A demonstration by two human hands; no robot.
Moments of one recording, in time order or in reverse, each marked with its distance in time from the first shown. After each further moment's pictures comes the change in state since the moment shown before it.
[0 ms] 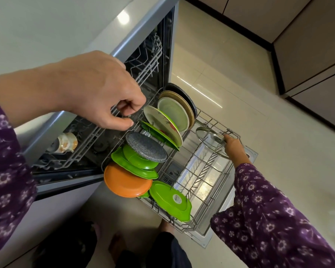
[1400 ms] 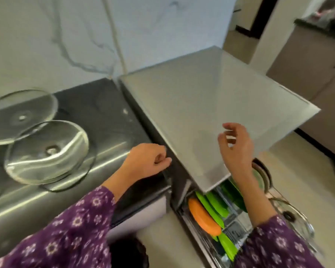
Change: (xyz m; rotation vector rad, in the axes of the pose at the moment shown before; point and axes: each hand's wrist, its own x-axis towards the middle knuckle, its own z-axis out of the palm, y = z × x) left_hand -0.380 0.091 0.002 -0.316 0.460 -0.999; right_hand -0.349 -0.466 -0.163 0.752 0.532 -0.736
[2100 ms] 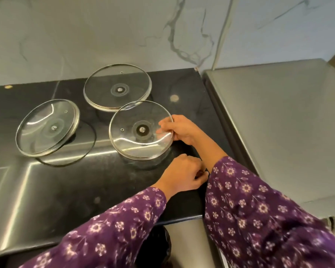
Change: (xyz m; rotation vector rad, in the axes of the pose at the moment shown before) left_hand -0.088 -0.085 0.000 -0.073 0.152 -0.107; right_hand -0.036 -0.183 0.304 0.332 -1.256 0.371
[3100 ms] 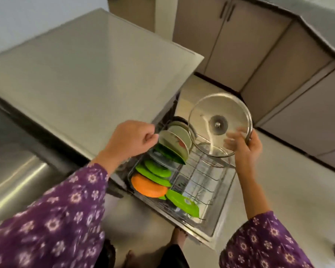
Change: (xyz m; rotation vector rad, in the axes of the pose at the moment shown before) left_hand 0.128 0.272 0.128 0.032 -0.128 0.633; right_hand -0.494 0.308 -0.241 0.372 1.749 -0.312
